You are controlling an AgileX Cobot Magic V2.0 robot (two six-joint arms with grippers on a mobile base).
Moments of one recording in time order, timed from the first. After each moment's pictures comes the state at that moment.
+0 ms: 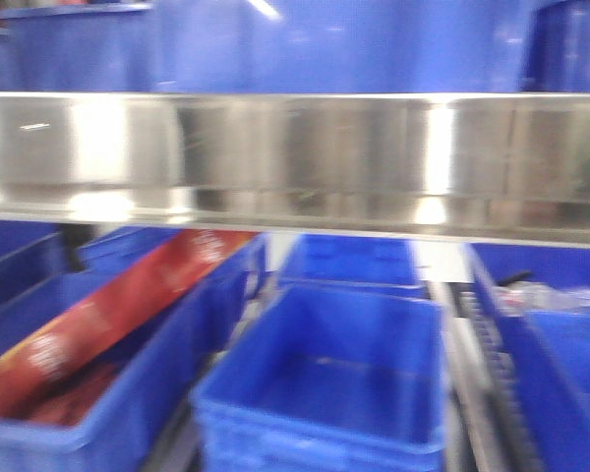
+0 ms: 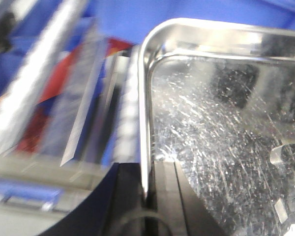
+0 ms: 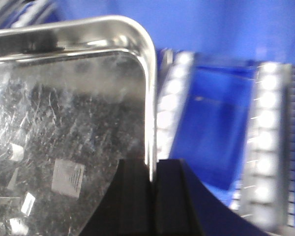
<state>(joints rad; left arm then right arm) -0.62 1.31 -1.59 0.41 1.07 -0.72 0.63 1.43 -1.73 -0.26 1.13 0.65</state>
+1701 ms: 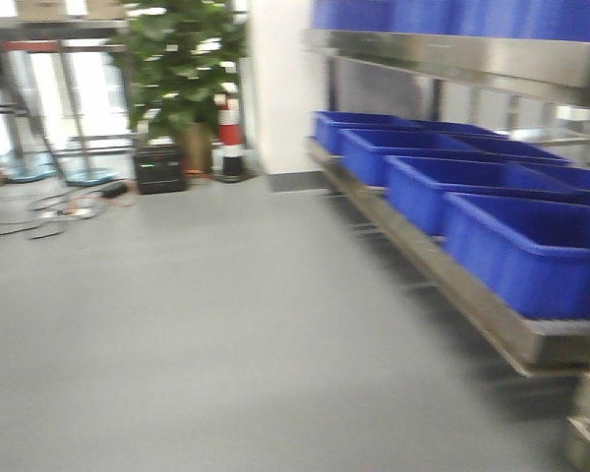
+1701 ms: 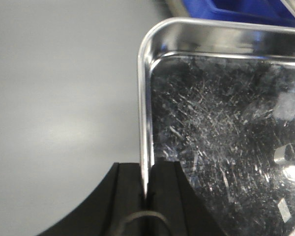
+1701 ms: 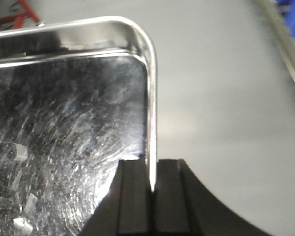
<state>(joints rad) -0.62 1.31 -1.59 0.41 1.07 -0.72 0.63 1.43 -1.73 -0.26 1.11 0.65</state>
